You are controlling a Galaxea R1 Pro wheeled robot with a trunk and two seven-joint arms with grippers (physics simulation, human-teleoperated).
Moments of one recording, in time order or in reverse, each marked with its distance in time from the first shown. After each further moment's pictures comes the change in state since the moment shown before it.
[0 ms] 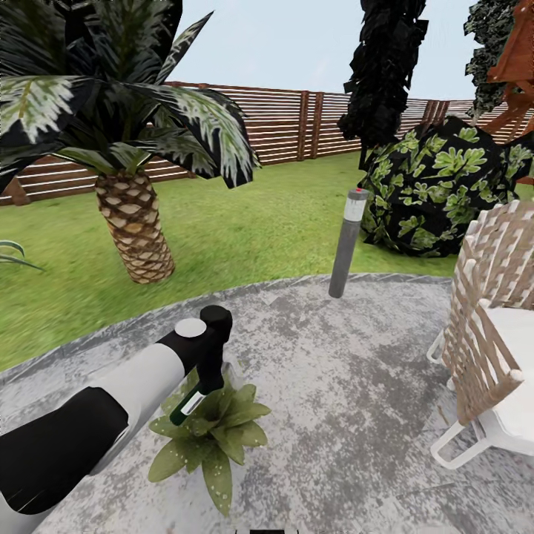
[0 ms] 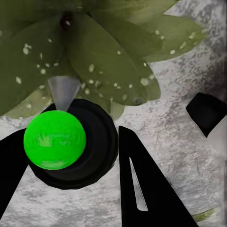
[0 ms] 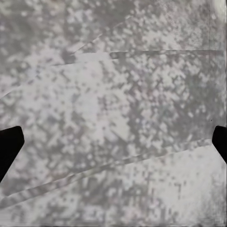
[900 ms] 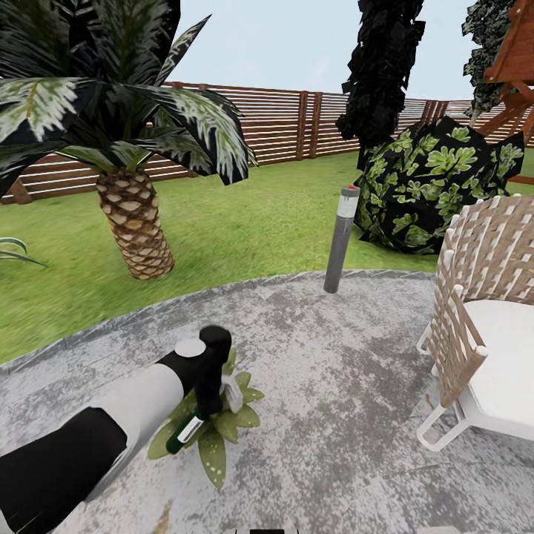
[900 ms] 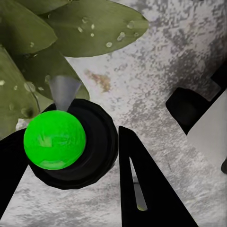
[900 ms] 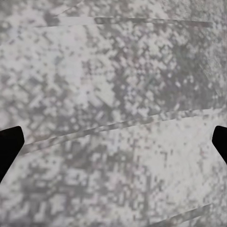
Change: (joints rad) left arm 0.090 0.003 0.012 0.002 0.000 0.016 0.000; right arm 0.000 0.000 0.000 0.000 0.000 0.000 0.000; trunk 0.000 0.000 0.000
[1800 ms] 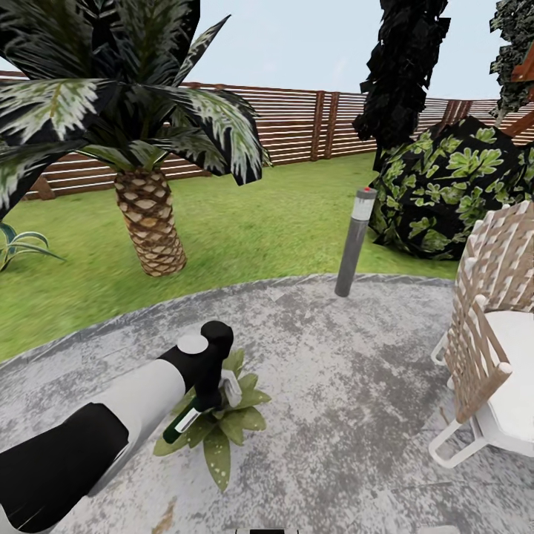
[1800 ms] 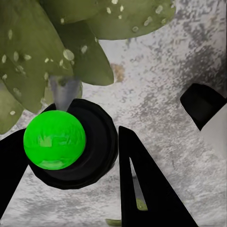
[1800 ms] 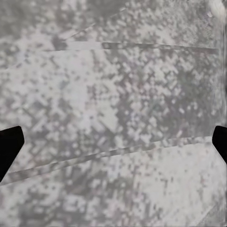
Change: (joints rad) left arm -0.020 -0.008 -0.004 -0.001 -0.061 0.018 0.000; right arm 0.000 -0.001 0.000 -0.001 0.002 -0.001 -0.001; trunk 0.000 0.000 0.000
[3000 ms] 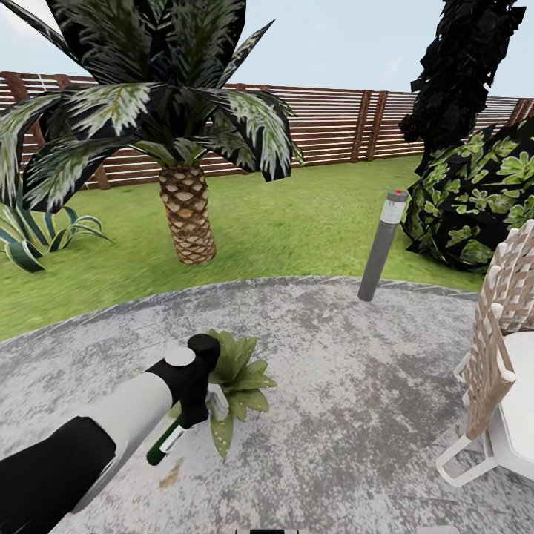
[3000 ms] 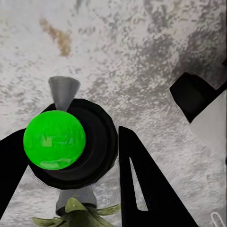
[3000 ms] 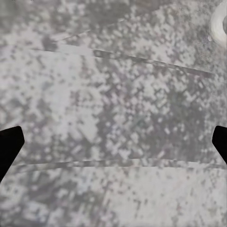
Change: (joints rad) left arm 0.060 0.058 0.013 0.001 0.011 0.023 0.000; right arm 0.000 0.001 0.000 0.000 0.000 0.000 0.000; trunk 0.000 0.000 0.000
